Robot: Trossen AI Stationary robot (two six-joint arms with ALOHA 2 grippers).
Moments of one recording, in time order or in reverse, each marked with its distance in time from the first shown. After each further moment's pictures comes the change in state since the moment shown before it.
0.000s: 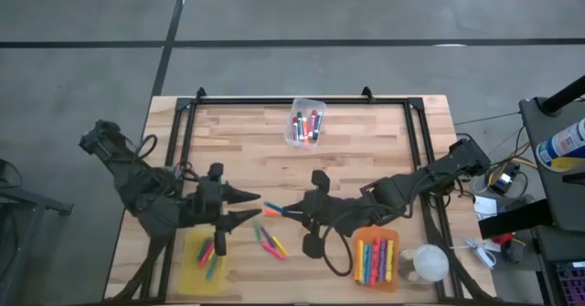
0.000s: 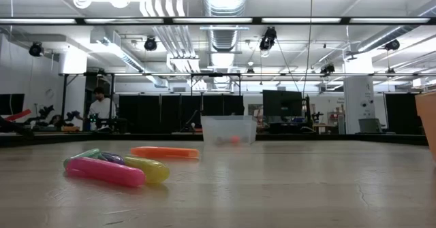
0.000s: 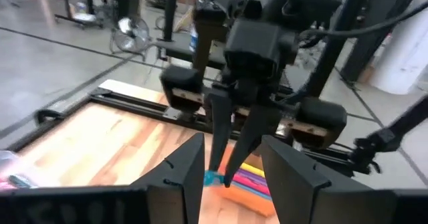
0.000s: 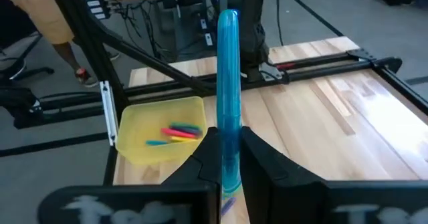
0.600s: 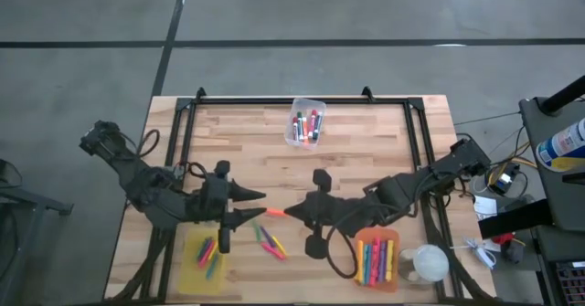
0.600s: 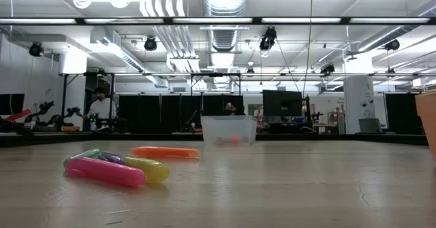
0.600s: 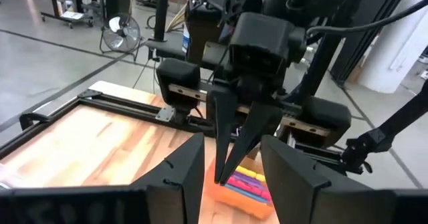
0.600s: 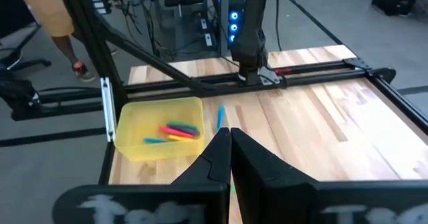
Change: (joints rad) left arm 0.043 0.003 0.000 0.034 0.080 0.026; right arm 0.007 0.000 0.040 -0.046 0.008 -0.041
